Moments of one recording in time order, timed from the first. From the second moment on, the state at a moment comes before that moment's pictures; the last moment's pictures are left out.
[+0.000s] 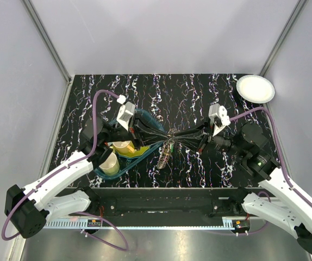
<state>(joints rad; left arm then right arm) -0.70 1.02 0.82 0.60 0.88 -0.51 0.75 0.76 0.90 0.06 -0.55 0.21</state>
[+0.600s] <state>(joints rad) -0.70 1.02 0.81 0.62 0.88 -0.51 0.75 0.73 0.78 0.09 -0.54 0.29</state>
